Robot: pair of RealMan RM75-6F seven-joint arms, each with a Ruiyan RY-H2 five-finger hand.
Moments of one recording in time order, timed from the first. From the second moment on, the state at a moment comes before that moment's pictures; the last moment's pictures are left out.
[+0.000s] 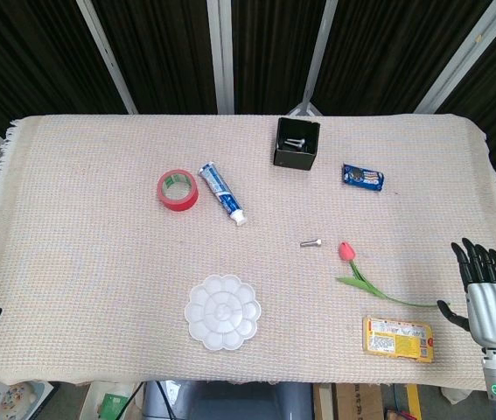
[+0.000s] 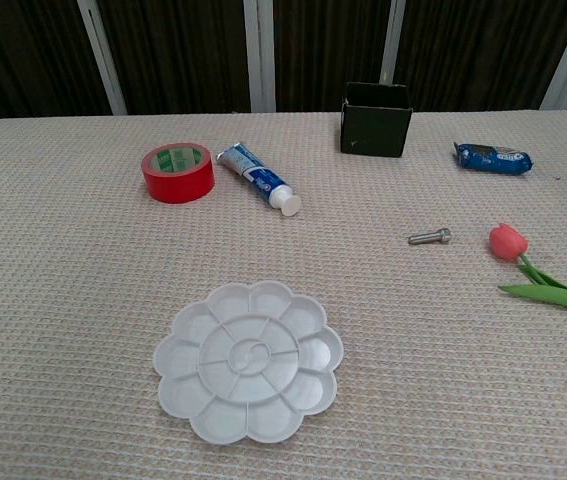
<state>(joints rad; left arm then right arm) 0.01 -1.01 -0.03 -1.68 1.56 1.61 -0.03 0.08 -1.17 0.11 -1.62 -1.49 1.53 -0.17</state>
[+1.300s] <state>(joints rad) 0.00 -1.02 -0.03 -1.69 1.55 1.60 -0.02 0.21 -1.10 0.13 -1.72 -1.44 1.30 -0.17</state>
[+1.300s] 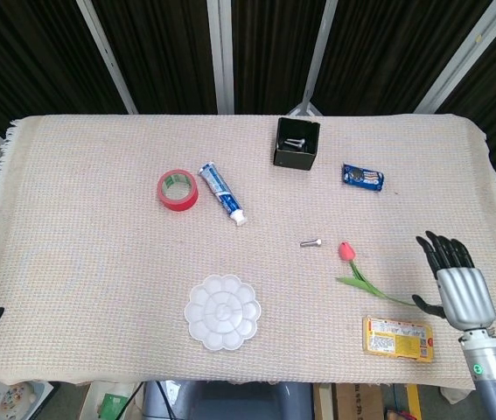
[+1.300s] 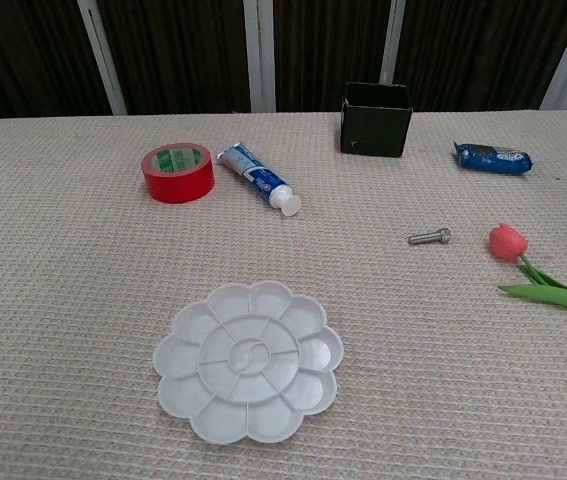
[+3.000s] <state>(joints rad) -0.03 -1.05 -0.06 -1.68 1.48 1.55 0.01 0.92 -1.50 0.20 -1.54 -0.46 0.99 -0.79</state>
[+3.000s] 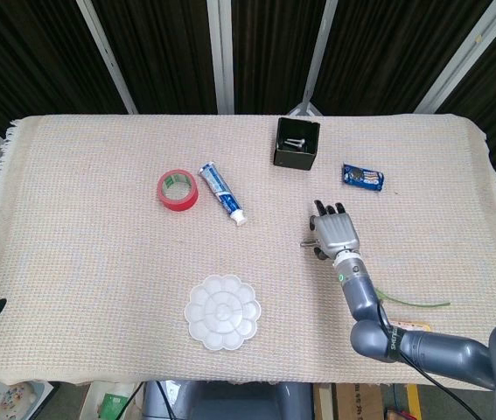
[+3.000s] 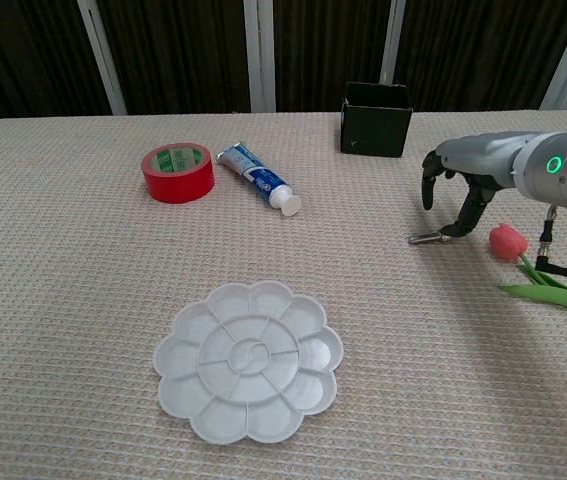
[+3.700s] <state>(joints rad) -0.04 -1.04 -0.06 -1.68 1.48 1.54 0.00 0.95 -1.58 0.18 -1.45 -0.45 0.98 -0.77</state>
